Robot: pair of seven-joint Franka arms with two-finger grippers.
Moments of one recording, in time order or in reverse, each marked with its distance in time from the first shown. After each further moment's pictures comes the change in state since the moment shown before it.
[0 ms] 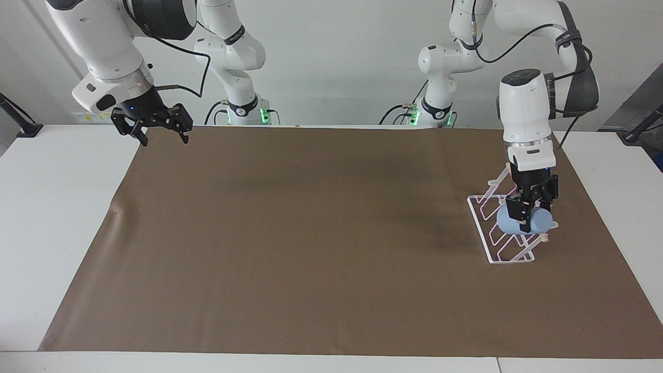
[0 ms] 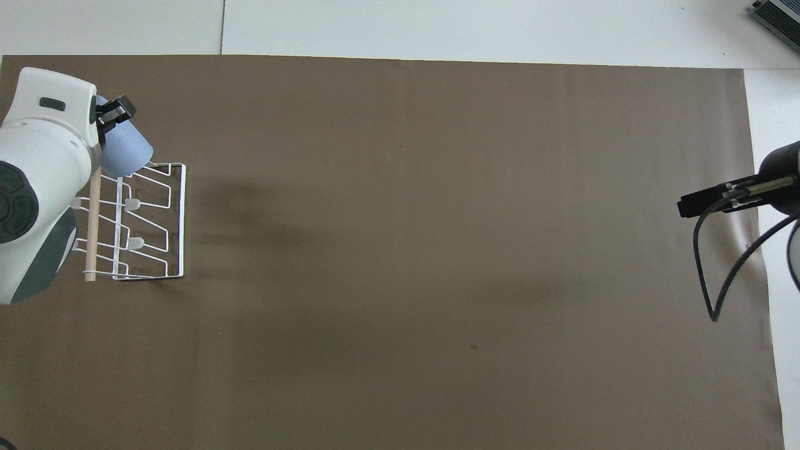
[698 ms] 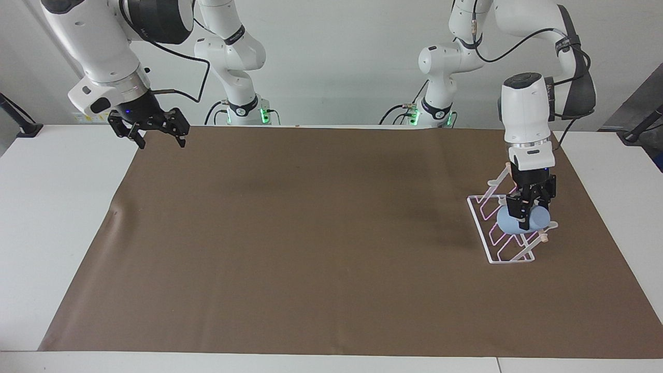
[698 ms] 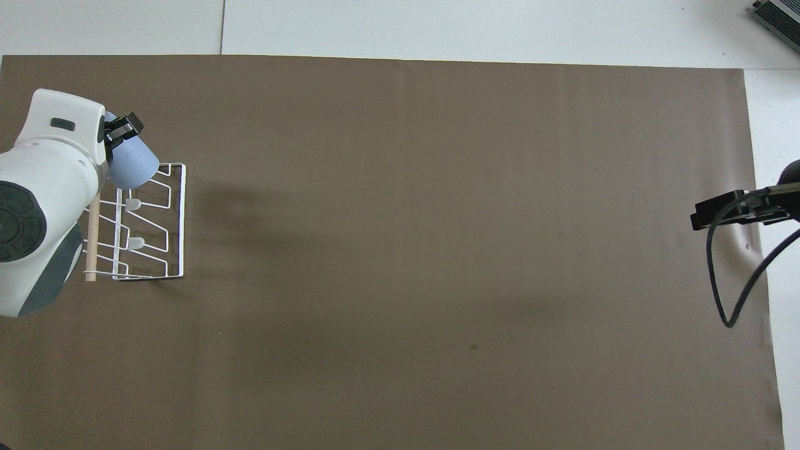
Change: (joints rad) left arm 0.038 -0.027 0.001 -0.082 0.001 0.072 0.000; right arm 0.003 0.001 -0.019 -0.025 0.000 0.051 0.015
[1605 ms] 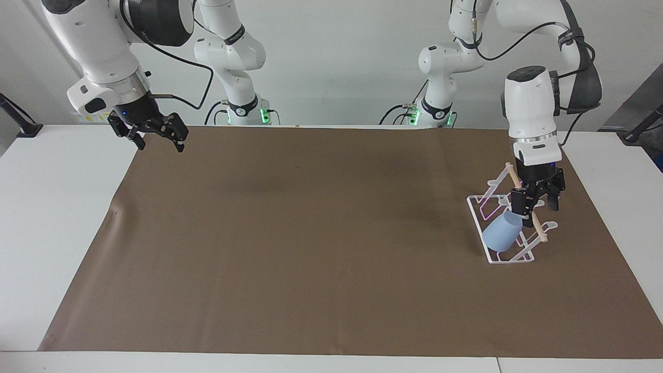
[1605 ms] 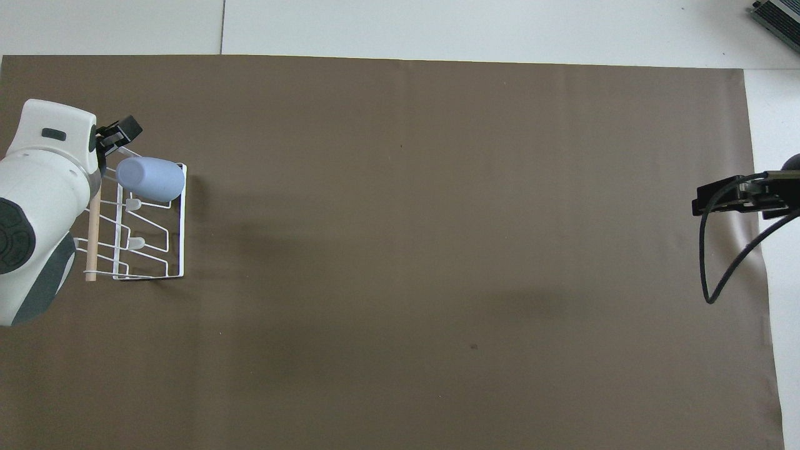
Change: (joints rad) left arm 0.000 -0.007 -0.002 0.050 -0.008 -0.042 0.013; right arm -0.001 0.000 -0.004 -0.007 0.000 0.036 0.114
